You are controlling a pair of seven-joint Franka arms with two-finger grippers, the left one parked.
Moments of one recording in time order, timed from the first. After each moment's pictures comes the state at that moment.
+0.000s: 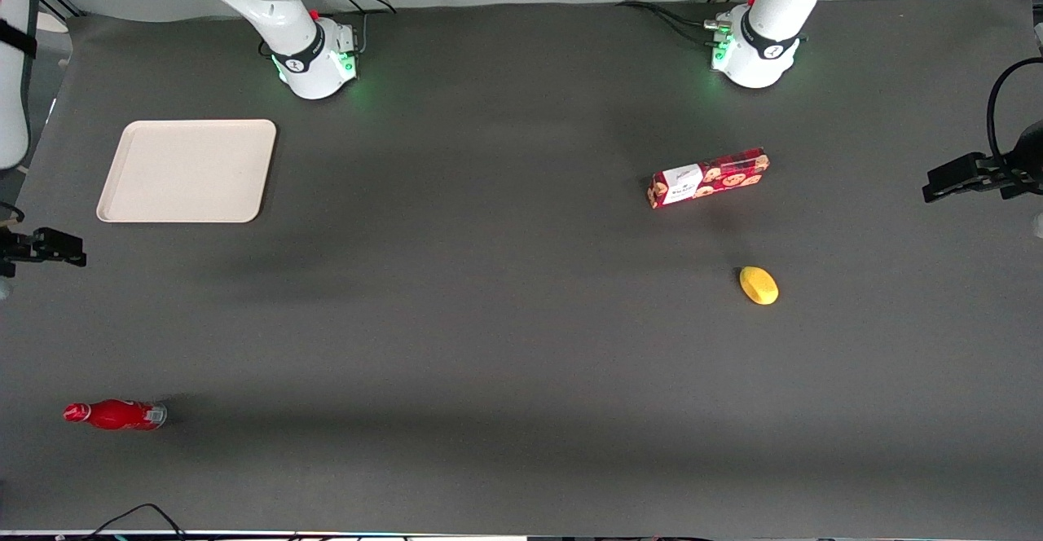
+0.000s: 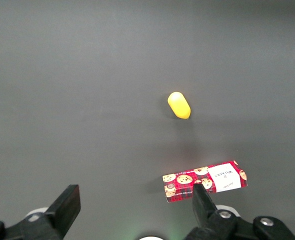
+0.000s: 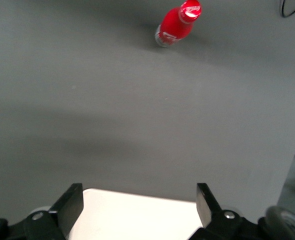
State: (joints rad) arm -0.05 0.23 -0.22 -1.59 -0.12 1.81 -0.42
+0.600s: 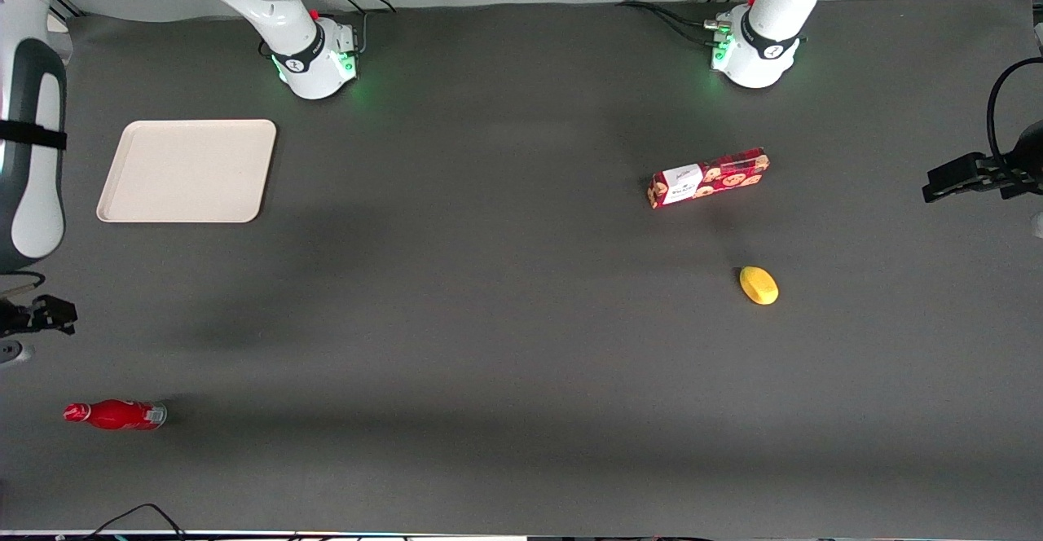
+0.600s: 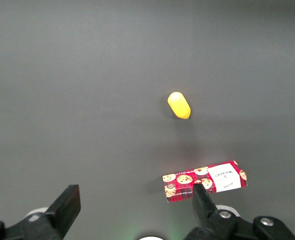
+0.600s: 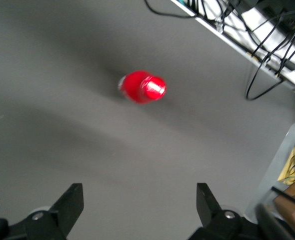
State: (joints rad) arm -0.05 0.51 -0.27 -1.41 -0.12 2.07 -0.69
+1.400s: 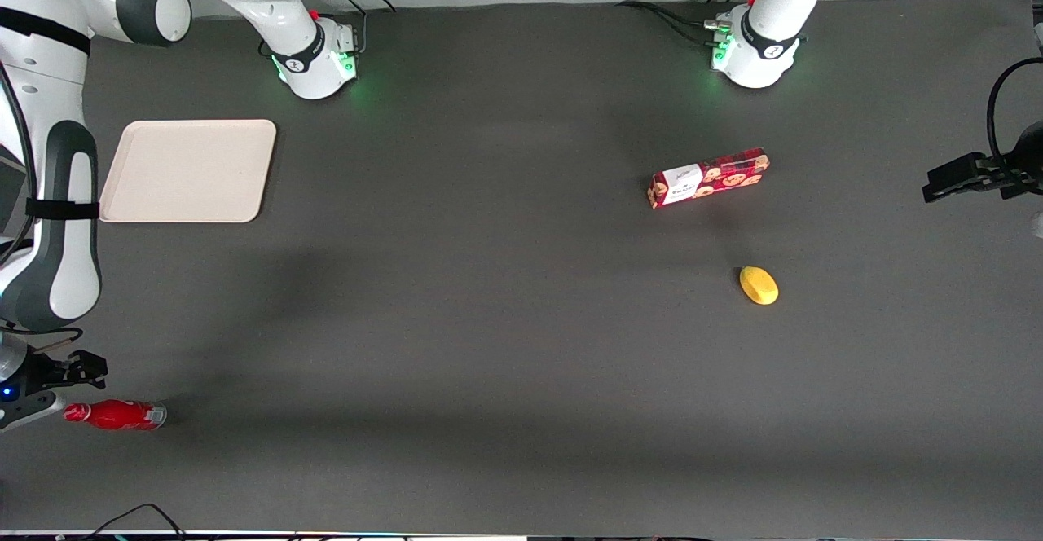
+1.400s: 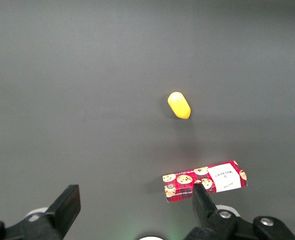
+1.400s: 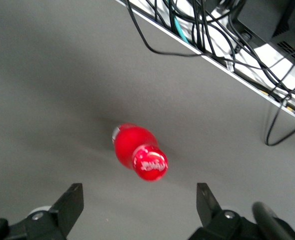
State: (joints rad) arm -0.08 0.74 -0.27 -1.27 0.07 2.24 -0.76
